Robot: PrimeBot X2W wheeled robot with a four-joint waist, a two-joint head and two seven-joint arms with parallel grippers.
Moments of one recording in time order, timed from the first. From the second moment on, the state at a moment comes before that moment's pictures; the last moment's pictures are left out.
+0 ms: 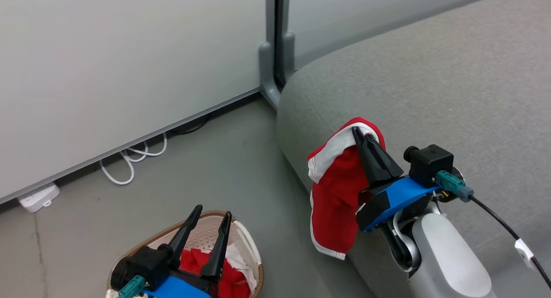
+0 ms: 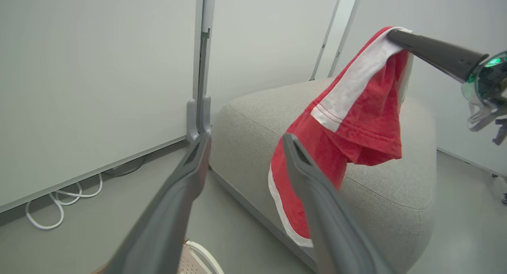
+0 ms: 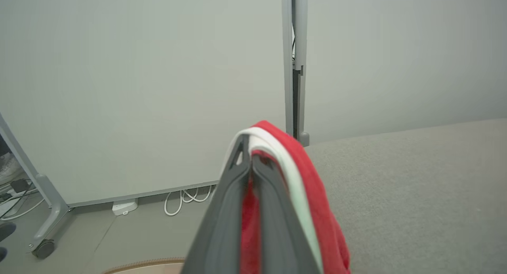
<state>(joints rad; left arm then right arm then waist) -0.13 0.14 -0.36 0.25 -0.35 -0.13 -0.26 -0.43 -0.05 0.24 0.39 0.20 0.13 -0.11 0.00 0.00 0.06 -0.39</state>
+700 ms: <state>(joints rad) -0.21 0.18 -0.42 0.26 -0.35 -0.13 -0.26 -0.47 -0.05 0.17 0.44 0.30 0.13 -0.12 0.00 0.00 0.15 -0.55</state>
